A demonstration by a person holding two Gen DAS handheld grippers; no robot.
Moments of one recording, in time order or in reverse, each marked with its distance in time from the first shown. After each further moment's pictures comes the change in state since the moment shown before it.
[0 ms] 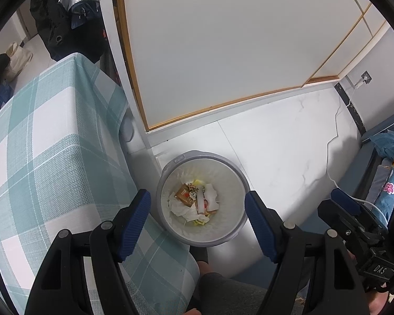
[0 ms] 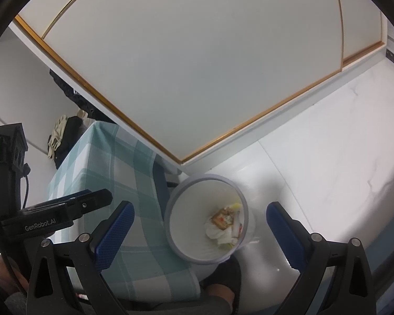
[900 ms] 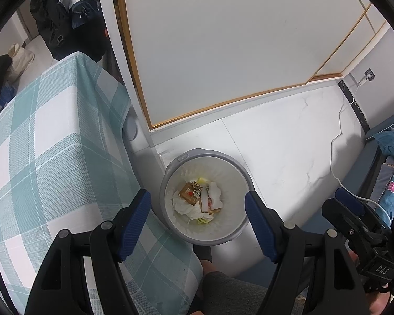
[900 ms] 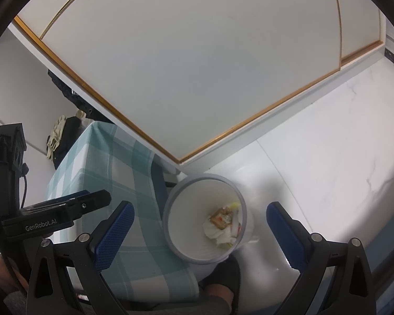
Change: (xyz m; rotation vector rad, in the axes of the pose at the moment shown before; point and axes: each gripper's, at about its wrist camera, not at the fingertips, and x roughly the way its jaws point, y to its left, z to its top) left arm 0.004 -0.001 0.002 0.002 0.013 0.025; right arm 0.002 -0.002 0.000 0.003 0.002 -0.003
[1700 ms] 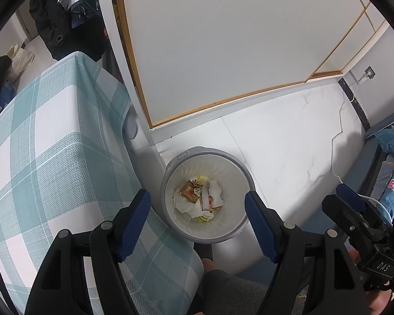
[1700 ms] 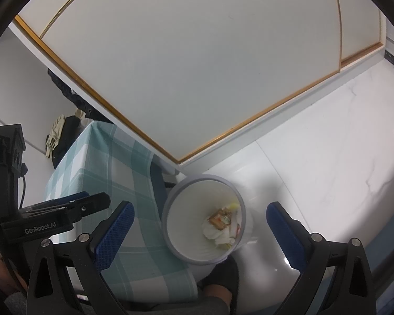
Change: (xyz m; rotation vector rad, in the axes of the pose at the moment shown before) left arm 0.001 0.000 -0.001 0.007 0.010 0.003; right arm 0.000 0.001 0.002 -0.003 -0.001 -0.008
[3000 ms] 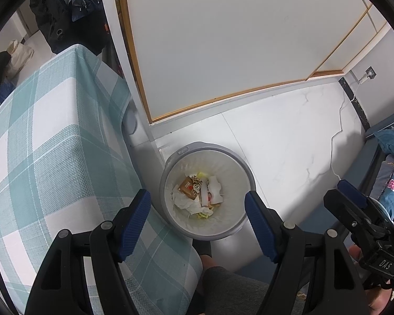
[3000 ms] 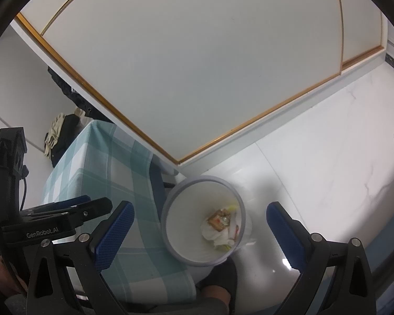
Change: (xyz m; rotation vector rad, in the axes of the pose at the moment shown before) left arm 0.003 0.002 -0.001 -0.009 0.021 -0.010; right arm 0.000 0.001 0.000 -0.007 -0.001 -0.007
